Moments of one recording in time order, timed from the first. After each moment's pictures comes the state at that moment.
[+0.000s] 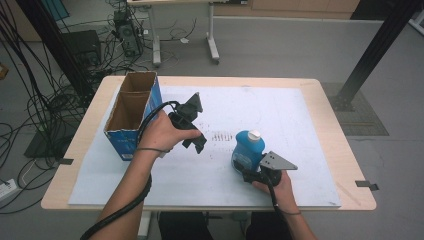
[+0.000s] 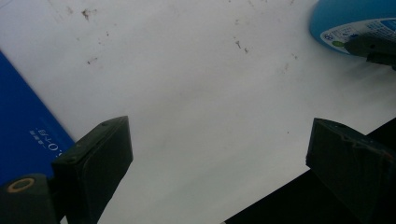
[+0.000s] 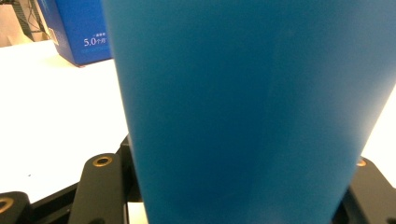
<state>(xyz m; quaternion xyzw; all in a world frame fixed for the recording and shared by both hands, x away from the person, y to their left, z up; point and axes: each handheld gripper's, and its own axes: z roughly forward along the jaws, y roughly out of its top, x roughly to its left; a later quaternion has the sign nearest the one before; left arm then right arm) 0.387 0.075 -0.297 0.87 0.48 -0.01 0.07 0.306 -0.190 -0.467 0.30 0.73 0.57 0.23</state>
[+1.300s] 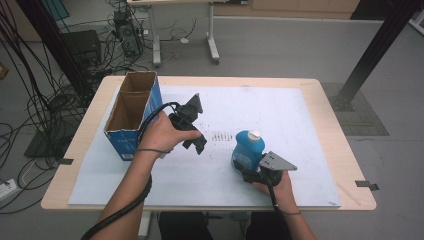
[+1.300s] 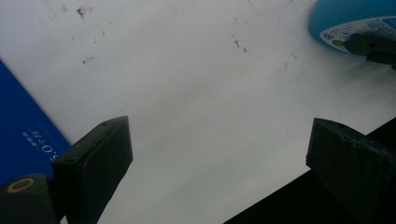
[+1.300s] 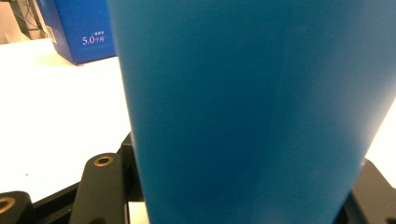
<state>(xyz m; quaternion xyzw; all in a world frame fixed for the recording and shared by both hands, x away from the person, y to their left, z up) 0.387 0.076 -0.301 0.87 0.48 -0.02 0.07 0.306 -0.189 -0.467 0.30 0.73 0.57 0.24</state>
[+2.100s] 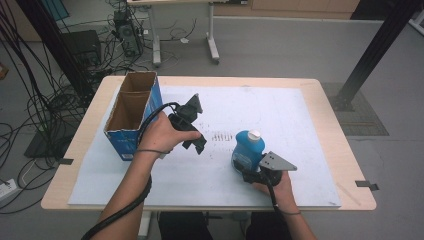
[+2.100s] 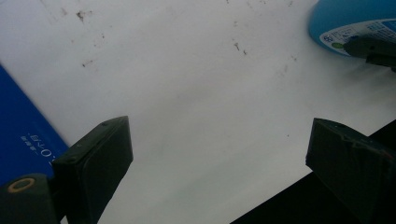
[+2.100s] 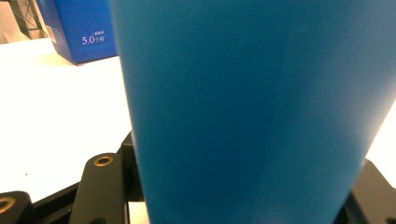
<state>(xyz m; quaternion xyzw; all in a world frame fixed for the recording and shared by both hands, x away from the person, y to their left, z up) 0.386 0.077 -0.303 0.87 0.48 -0.01 0.08 0.305 -0.189 -0.467 0.30 0.73 0.57 0.24</state>
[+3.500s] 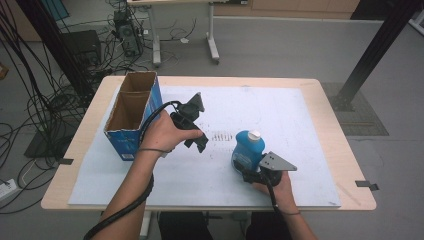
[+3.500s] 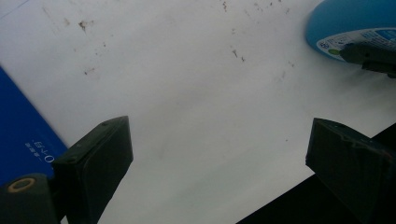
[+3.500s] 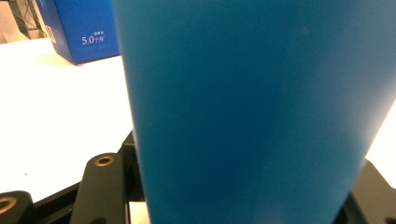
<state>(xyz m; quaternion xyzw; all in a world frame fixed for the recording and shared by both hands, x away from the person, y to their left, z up) 0.388 0.072 -0.299 0.87 0.48 -0.01 0.08 0.305 -0.189 -0.467 0.30 0.73 0.57 0.24</state>
